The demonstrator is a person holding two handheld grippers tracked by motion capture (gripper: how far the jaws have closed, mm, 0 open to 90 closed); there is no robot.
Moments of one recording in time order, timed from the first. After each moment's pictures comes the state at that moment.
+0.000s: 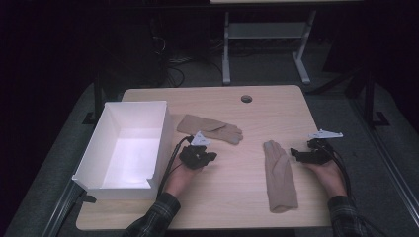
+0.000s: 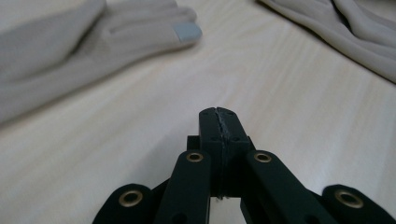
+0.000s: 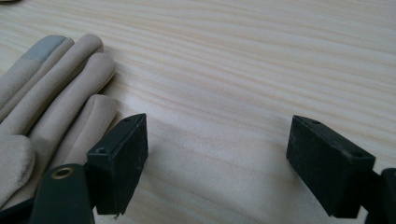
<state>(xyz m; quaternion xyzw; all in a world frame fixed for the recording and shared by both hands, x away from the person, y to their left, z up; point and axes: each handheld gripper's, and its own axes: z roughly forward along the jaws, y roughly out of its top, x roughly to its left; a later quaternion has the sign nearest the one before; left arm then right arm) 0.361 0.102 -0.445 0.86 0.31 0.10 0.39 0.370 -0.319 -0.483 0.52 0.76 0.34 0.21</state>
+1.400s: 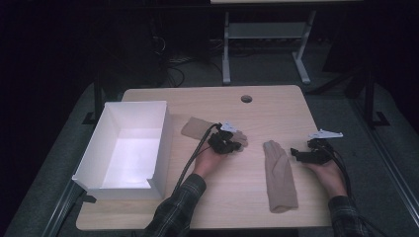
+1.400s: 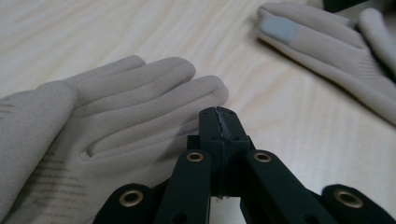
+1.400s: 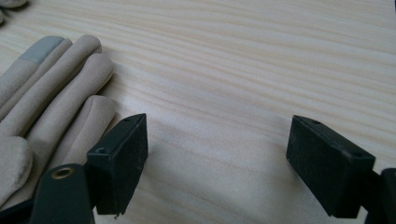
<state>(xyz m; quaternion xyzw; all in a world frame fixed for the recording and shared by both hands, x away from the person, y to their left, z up) 0.421 0.025 -0.473 0.88 0.27 0.05 0.40 0.371 -0.319 -0.483 0.52 0.76 0.34 0.21</state>
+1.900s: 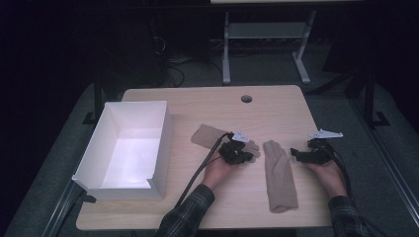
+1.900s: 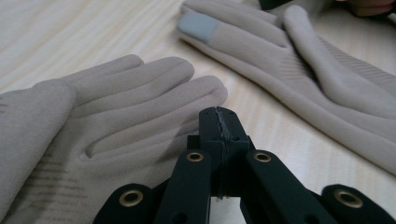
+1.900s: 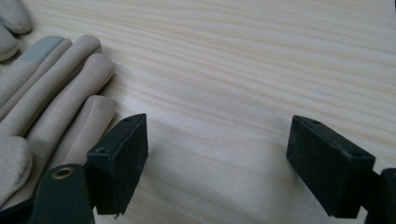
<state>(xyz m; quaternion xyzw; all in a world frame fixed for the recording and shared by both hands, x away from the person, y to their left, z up) 0.386 -0.008 -0.474 0.88 0.25 0.02 0.41 0.371 -0.319 -0.483 0.52 0.76 0.34 0.21</state>
